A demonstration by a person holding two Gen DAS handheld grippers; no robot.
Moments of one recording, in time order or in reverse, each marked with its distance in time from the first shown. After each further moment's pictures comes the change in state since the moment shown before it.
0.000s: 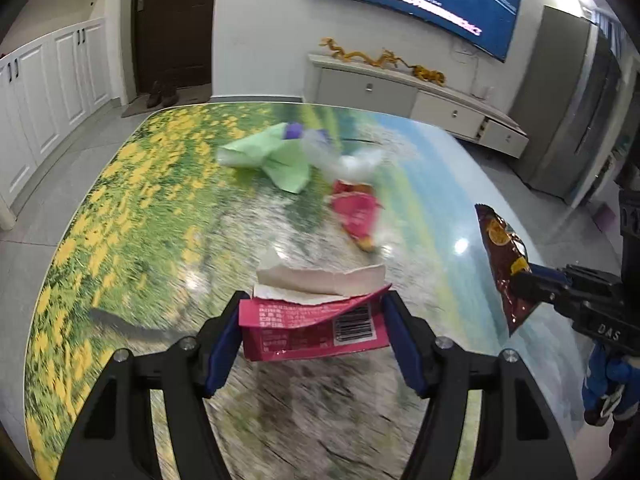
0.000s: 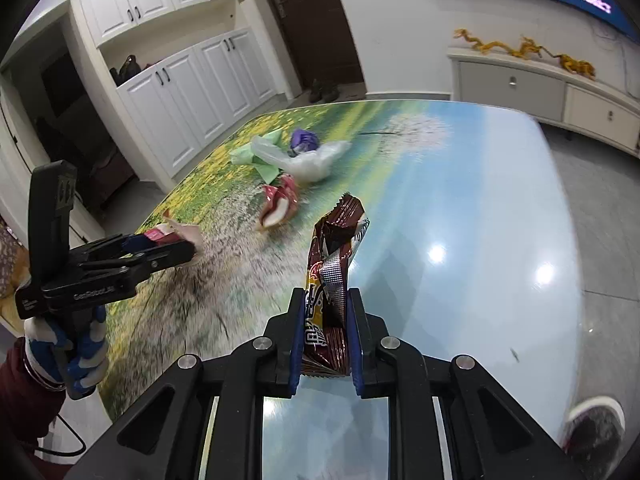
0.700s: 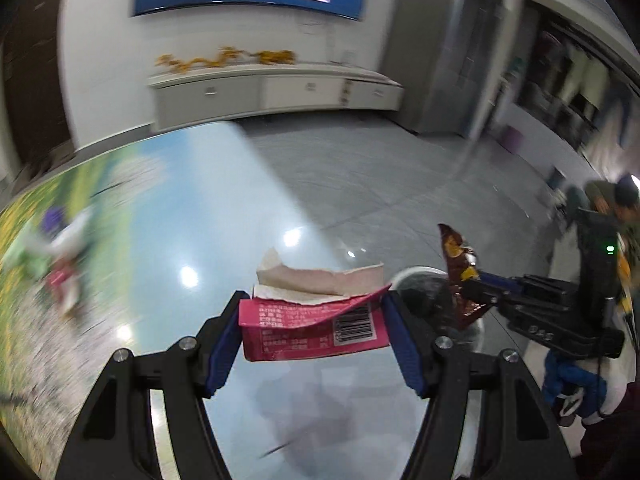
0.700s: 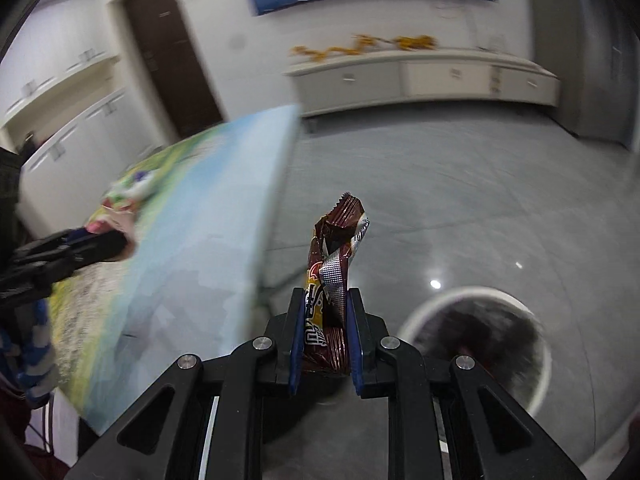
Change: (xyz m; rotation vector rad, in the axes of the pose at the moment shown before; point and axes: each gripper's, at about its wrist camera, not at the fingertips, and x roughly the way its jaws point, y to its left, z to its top) left arm 0.012 -0.245 0.008 0.347 0.041 -0.323; right arm -0.142 -0.154 -0.122 0.357 -0.104 -0.384
